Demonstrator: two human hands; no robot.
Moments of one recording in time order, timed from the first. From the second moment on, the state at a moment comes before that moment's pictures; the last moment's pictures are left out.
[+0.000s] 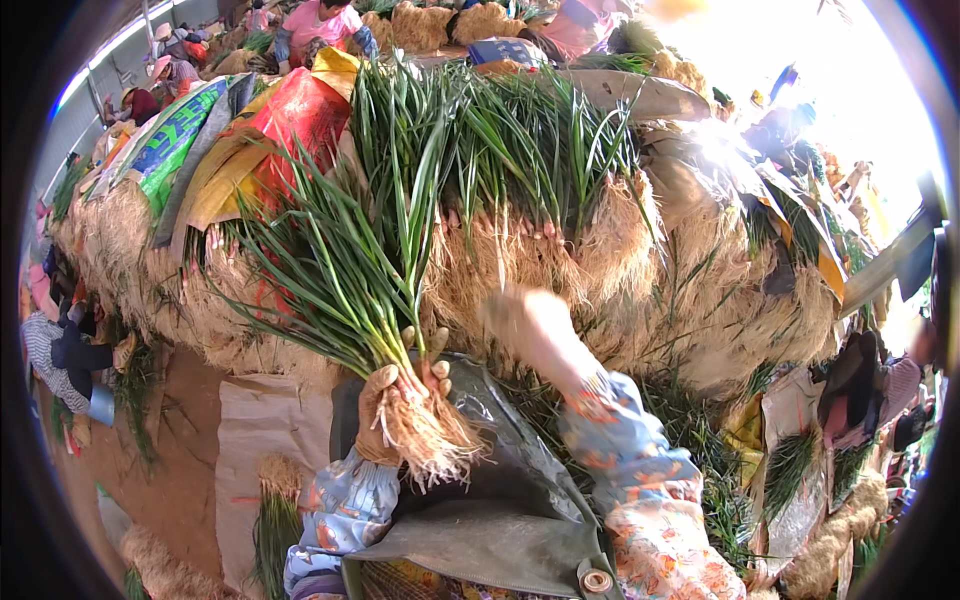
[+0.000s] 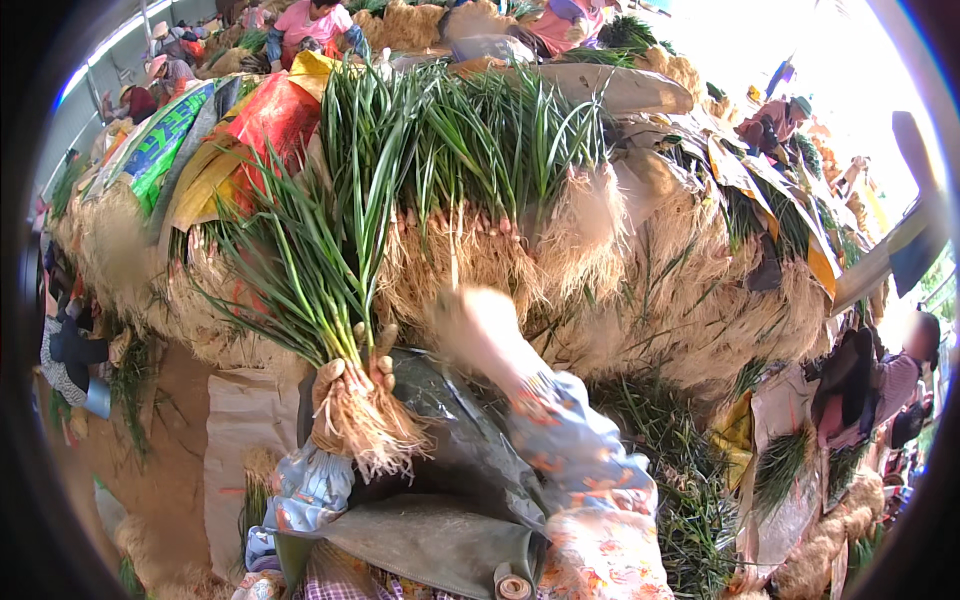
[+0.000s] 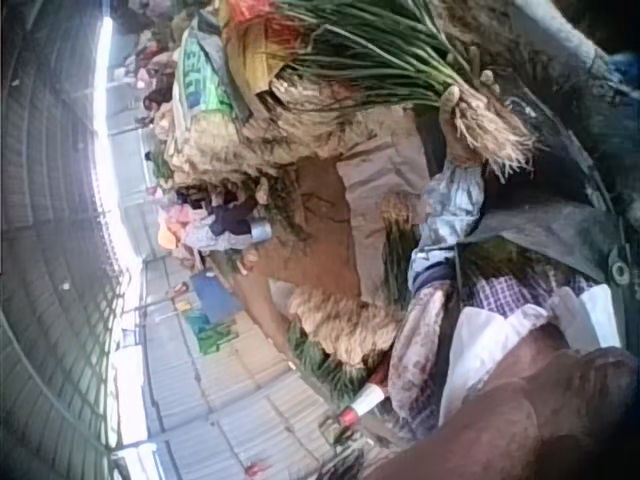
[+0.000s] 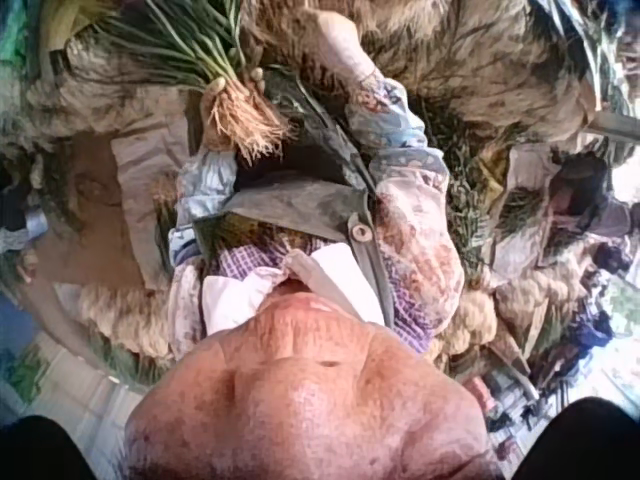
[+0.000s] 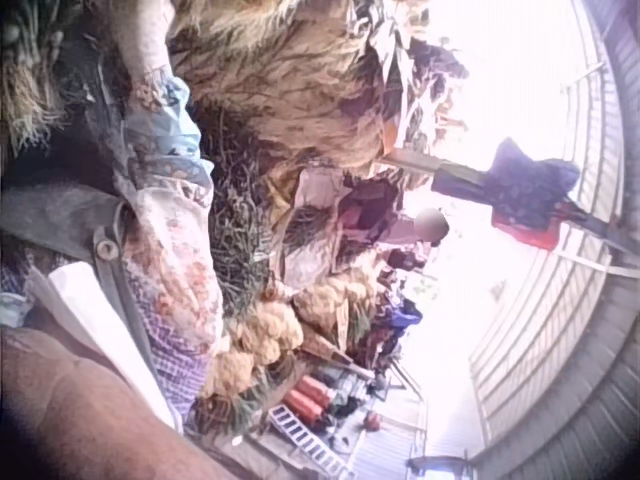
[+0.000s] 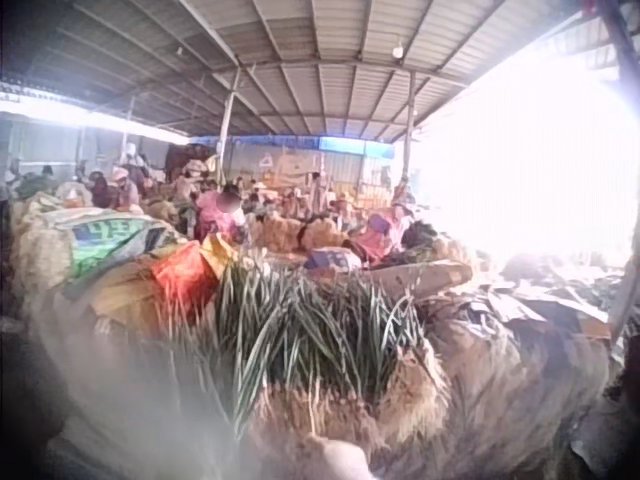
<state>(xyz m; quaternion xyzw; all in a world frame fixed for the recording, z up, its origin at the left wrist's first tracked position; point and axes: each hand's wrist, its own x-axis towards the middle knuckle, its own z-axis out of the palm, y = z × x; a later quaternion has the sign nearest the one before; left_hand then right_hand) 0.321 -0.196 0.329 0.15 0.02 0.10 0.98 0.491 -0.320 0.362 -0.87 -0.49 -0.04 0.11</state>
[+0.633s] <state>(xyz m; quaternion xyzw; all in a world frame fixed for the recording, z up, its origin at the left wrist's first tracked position) 0.325 -0.208 0.339 0.15 -0.07 0.04 0.98 0.546 -0.330 0.383 -0.90 -0.30 -0.05 0.31</state>
